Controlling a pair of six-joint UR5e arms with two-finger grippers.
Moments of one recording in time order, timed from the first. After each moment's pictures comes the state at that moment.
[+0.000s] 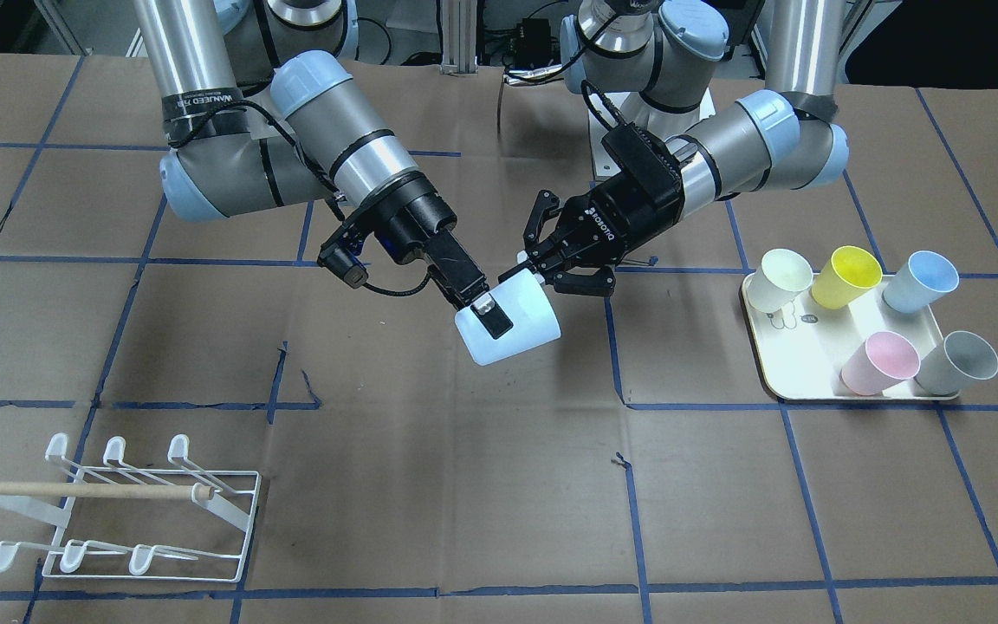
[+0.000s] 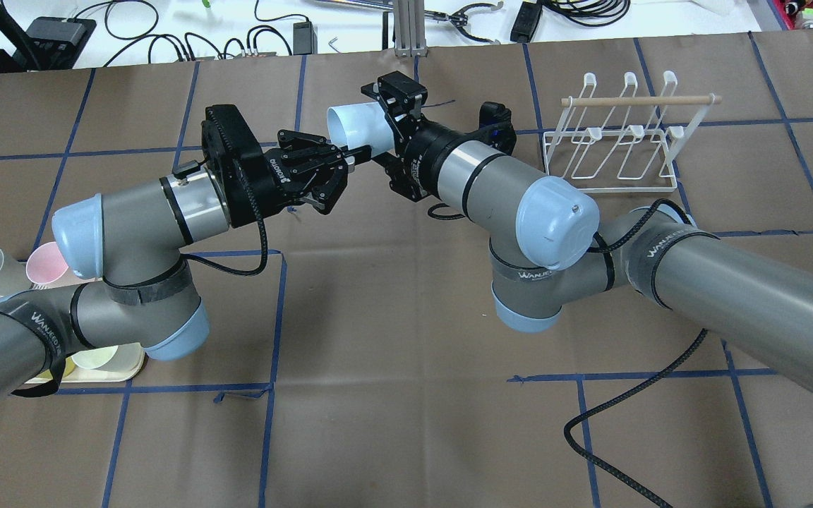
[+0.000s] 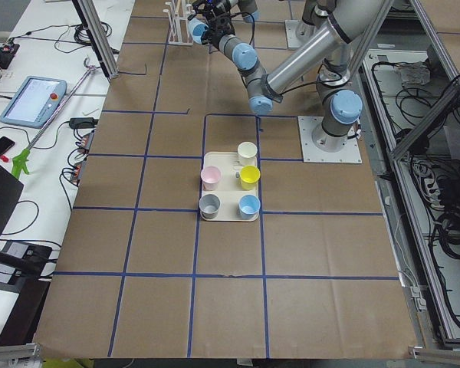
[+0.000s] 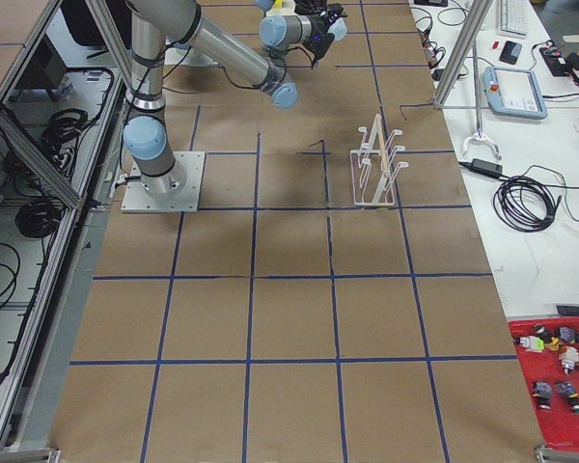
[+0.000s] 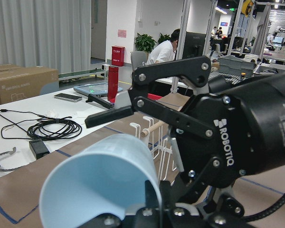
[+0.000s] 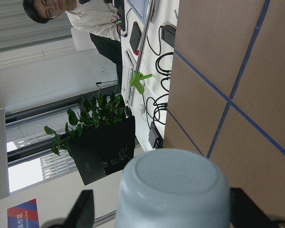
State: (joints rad) left arm -1.46 -1.80 -2.23 0.30 0.45 0.44; right arm 1.86 -1.21 2.01 -3.58 -1.17 1.69
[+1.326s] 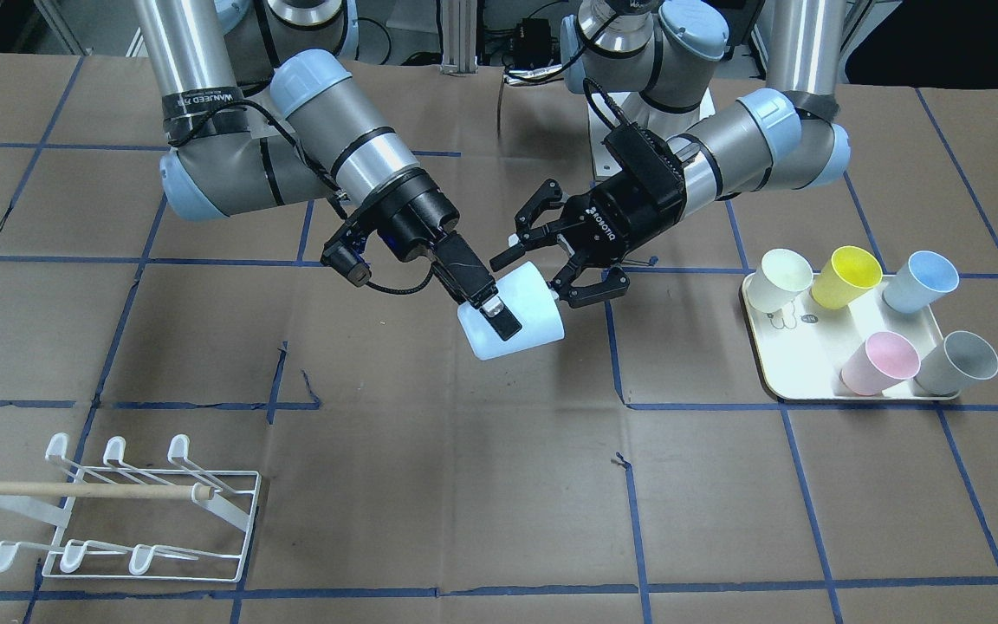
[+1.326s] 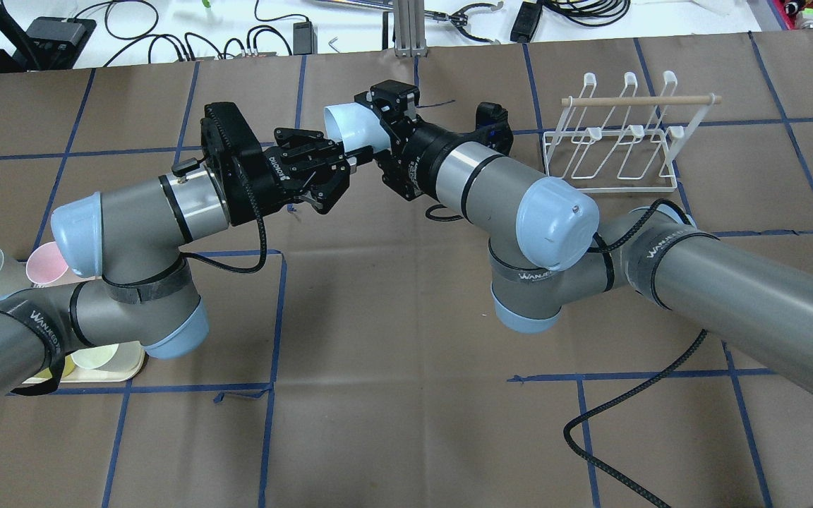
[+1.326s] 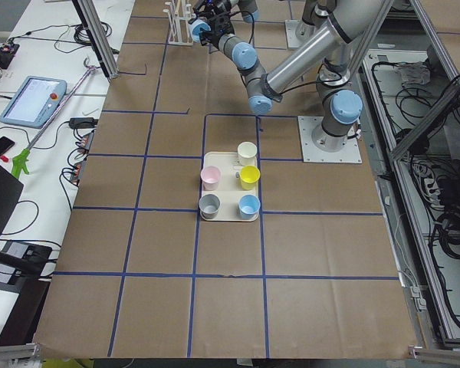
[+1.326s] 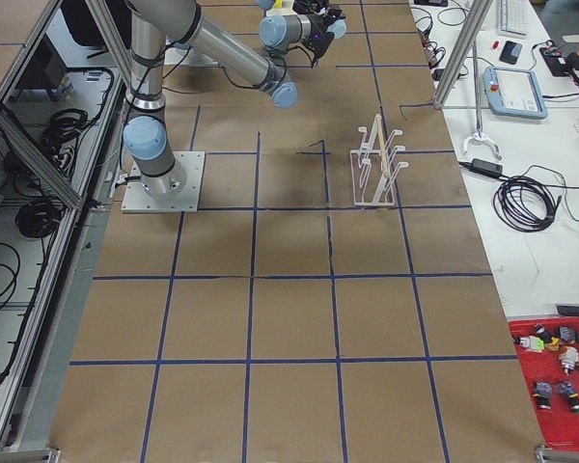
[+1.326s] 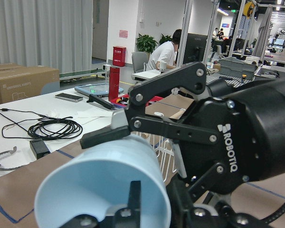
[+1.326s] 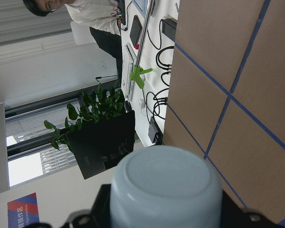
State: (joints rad) left arm -1.46 -1.80 -2.22 0.30 0.46 0.40; right arm 1.86 -1.21 2.01 -3.58 -1.15 1.69
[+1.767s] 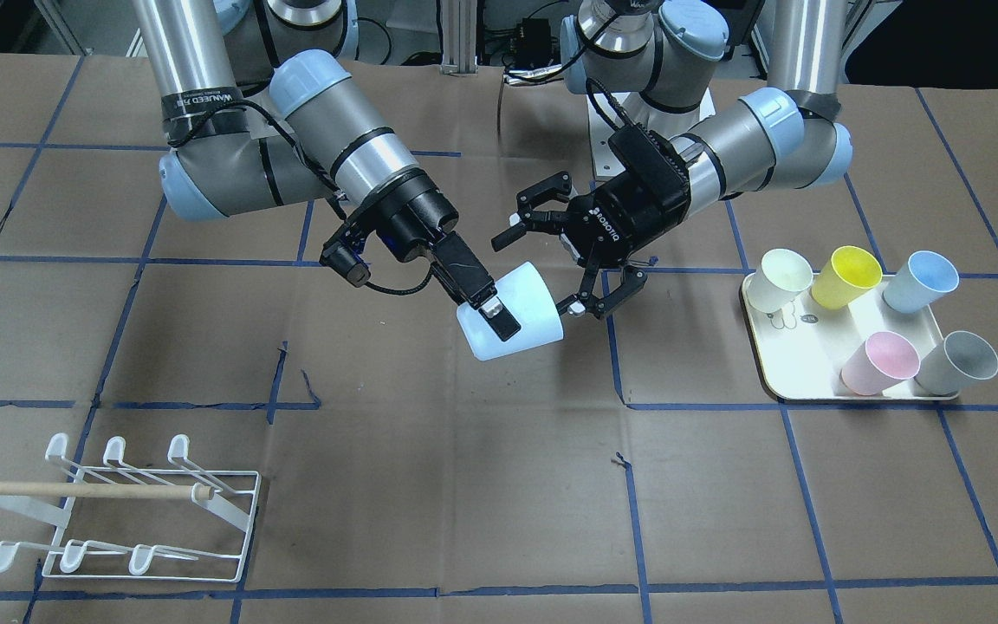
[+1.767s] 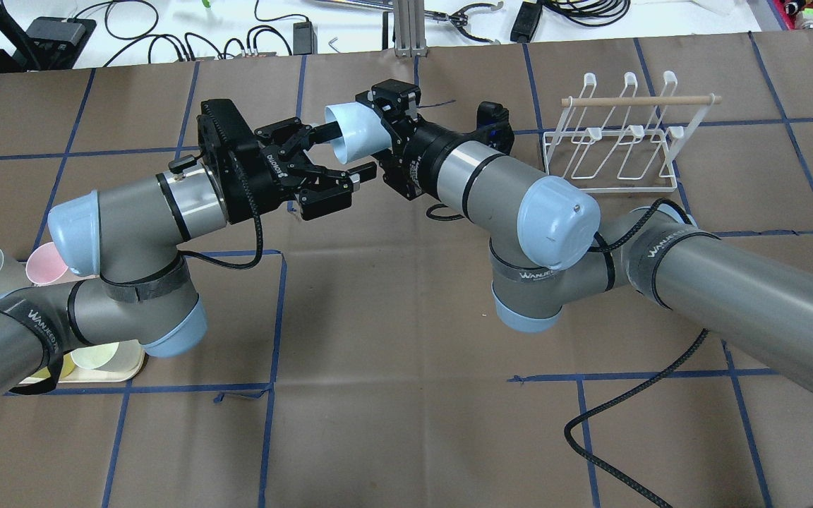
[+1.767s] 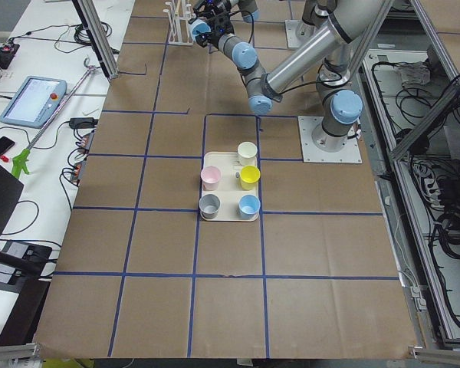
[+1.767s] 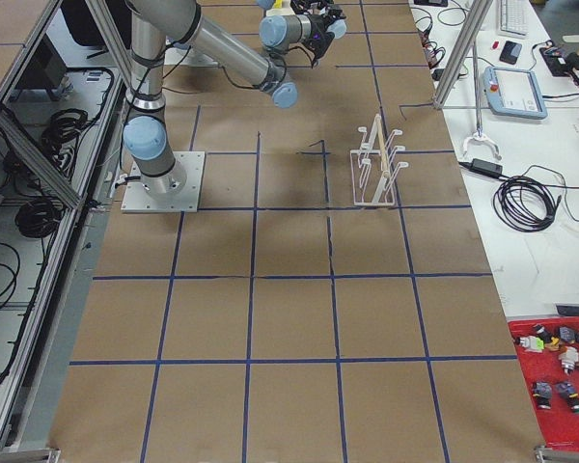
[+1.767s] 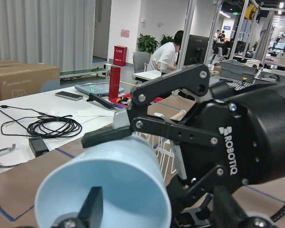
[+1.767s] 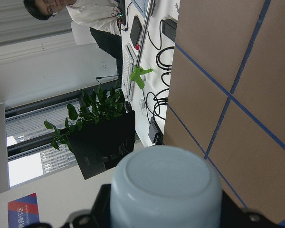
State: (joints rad) left arm -1.45 -1.79 -2.22 0.30 0.46 0.39; right arm 1.86 -1.21 2.01 -3.58 -1.15 1.69
